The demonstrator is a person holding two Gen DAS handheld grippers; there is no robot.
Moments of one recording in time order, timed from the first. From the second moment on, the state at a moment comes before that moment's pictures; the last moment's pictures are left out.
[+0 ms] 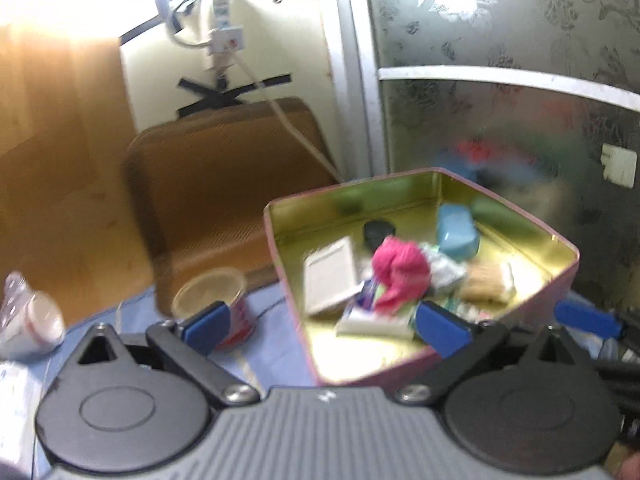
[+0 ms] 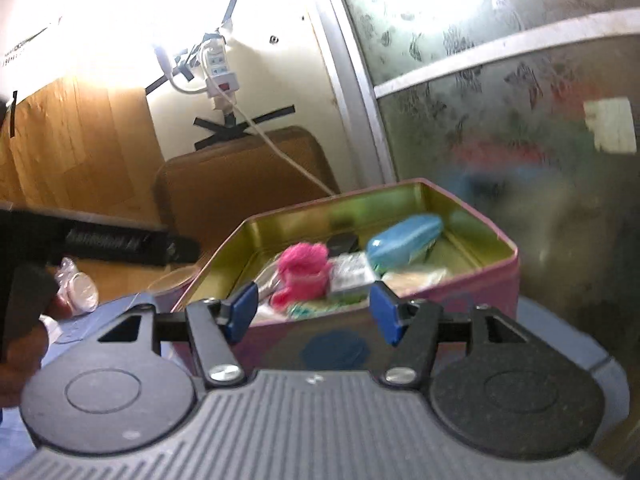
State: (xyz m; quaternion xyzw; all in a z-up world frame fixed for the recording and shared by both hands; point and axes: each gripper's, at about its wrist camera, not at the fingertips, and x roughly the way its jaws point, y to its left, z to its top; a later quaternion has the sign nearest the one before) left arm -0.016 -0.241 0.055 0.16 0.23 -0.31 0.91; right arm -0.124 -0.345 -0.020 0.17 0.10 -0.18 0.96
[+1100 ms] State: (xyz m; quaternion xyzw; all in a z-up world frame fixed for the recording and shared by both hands) left arm -0.023 -0.193 0.045 0.12 0.26 -0.27 0.92; right arm -0.131 -0.300 -0.011 0.15 0.10 -0.15 0.97
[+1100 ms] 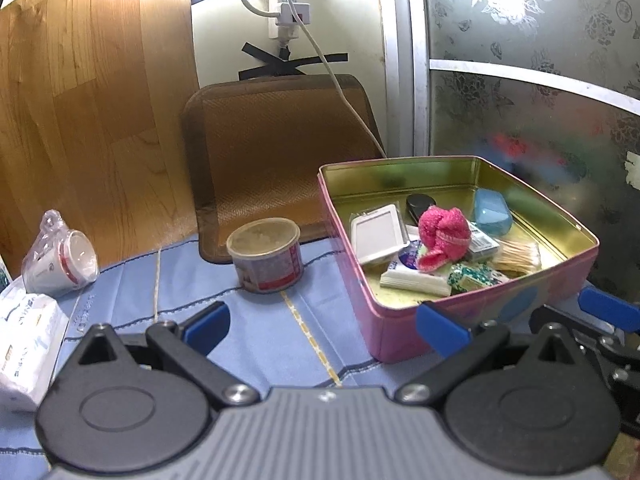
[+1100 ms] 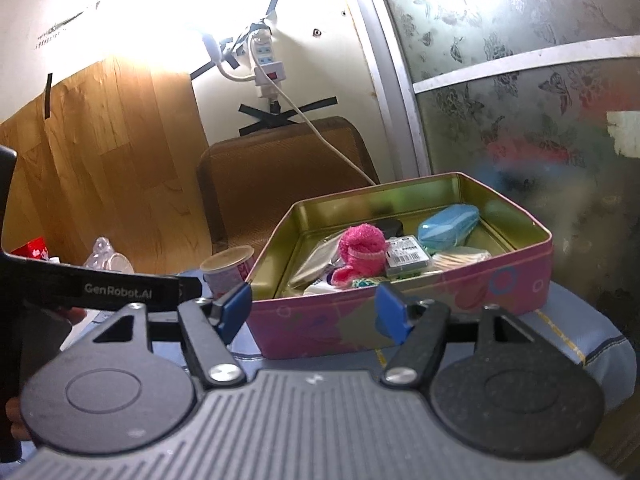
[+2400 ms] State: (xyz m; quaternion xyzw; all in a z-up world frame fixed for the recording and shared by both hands) left arm -0.020 -0.190 0.036 0.13 0.25 -0.24 0.93; right arm -0.126 -0.297 -0.010 0.15 0.08 -0.15 0.97
